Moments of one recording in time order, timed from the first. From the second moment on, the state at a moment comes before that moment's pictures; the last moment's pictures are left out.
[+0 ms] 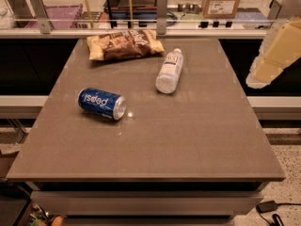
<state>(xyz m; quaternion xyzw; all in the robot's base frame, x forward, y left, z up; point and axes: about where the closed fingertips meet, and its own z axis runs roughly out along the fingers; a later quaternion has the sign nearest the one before) 0.456 -0.185 1.064 -0.58 0.75 -0.12 0.28</state>
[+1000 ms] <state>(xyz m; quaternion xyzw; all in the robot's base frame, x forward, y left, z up) 0.450 -0.141 1.074 -0.59 0.75 -0.10 0.28</state>
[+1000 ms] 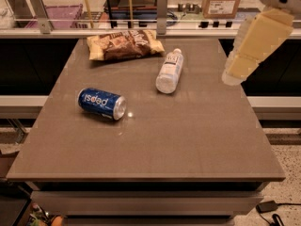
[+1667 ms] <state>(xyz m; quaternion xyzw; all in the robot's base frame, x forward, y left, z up) 0.466 -0.098 1.056 -0.60 0.76 -0.08 0.24</state>
